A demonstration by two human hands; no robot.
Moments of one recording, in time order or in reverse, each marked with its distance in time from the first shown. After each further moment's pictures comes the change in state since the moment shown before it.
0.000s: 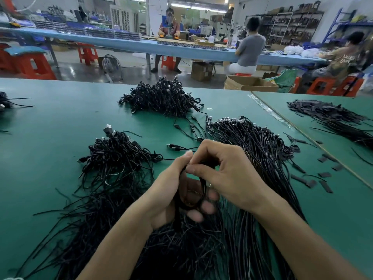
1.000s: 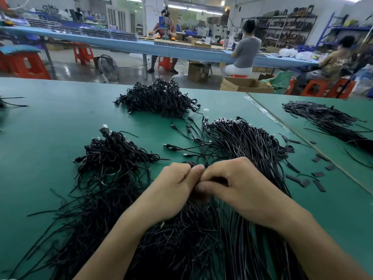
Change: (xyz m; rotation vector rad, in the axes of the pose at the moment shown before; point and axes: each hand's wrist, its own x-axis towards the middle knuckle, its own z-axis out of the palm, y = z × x) left_hand -0.001 0.003 0.003 0.776 0.236 0.419; right_hand -0.024 -0.016 -0.021 -0.197 -0.207 0.066
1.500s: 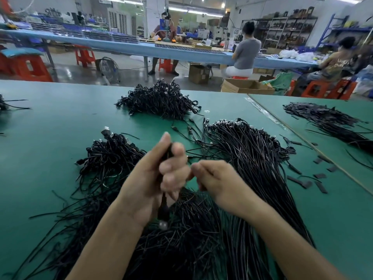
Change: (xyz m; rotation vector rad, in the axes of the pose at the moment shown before) left_hand -0.004 0.009 -0.026 -1.342 -0.260 -0.010; right_hand 0.023 0.014 0.031 0.169 0.064 0.177
